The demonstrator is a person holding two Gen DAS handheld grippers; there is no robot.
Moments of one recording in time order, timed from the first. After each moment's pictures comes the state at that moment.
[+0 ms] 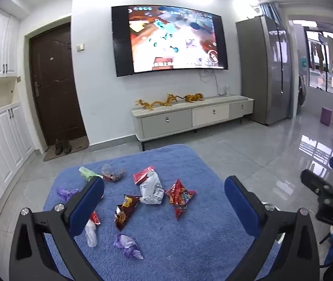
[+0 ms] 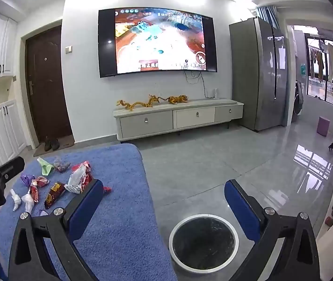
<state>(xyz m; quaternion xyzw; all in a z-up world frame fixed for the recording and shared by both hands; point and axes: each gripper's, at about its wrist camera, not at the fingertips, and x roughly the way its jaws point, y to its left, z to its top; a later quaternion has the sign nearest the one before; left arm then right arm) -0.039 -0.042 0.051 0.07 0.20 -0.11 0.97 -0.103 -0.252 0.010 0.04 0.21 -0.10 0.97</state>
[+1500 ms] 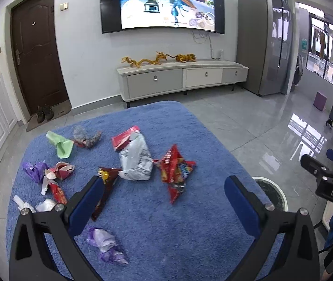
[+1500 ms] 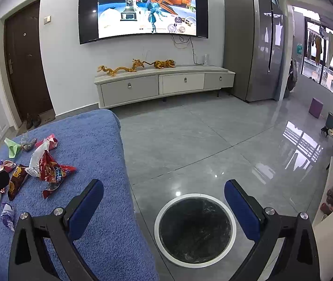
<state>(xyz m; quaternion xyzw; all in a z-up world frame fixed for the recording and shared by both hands) 0.046 -0.039 -0.019 0.06 0.32 -0.14 0.93 -0.018 -0.280 -0.046 0.05 0.31 -0.13 0.94</state>
